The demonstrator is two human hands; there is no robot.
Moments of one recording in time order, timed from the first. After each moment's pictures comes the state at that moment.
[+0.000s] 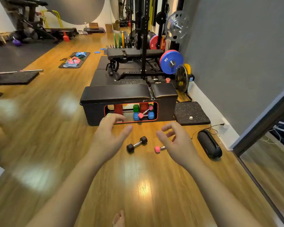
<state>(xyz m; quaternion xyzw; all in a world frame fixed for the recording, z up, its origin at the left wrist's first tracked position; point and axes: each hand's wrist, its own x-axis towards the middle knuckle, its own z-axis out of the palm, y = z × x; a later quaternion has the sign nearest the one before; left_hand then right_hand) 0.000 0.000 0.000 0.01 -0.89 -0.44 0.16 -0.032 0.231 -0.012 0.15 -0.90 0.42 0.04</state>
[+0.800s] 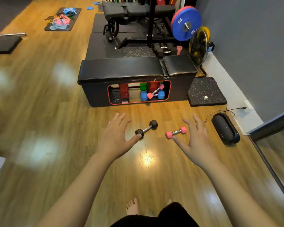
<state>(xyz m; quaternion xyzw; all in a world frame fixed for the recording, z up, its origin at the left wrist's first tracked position) -0.195 -0.138 -0.134 0.01 -0.97 -0.22 -0.01 -0.207 0.143 -0.116 0.06 -0.97 0.22 0.00</state>
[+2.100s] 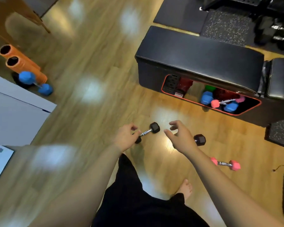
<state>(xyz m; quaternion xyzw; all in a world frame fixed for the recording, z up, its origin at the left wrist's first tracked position) -0.400 -0.355 -0.291 0.40 -0.81 -0.40 -0.14 -0.529 -0.163 -0.278 0.15 -0.87 0.33 -0.34</state>
